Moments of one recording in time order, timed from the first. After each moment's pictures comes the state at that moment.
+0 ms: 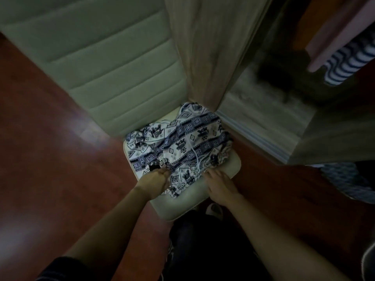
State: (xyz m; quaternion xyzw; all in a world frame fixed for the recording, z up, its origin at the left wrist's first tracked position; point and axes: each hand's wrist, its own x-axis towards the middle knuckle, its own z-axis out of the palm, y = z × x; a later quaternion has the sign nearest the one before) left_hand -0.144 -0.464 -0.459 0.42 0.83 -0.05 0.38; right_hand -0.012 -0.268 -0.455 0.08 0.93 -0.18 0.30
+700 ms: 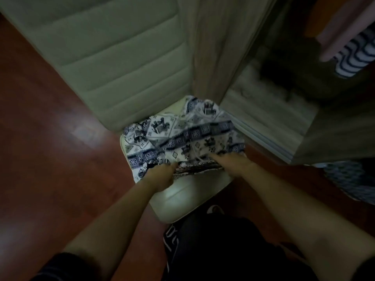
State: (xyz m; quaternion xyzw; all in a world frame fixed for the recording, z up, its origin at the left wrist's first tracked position) left_hand -0.146 -0.452 -0.488 0.41 0.83 -0.02 0.39; right_hand -0.057 -0.219 -0.465 -0.01 0.90 -0.07 0.42
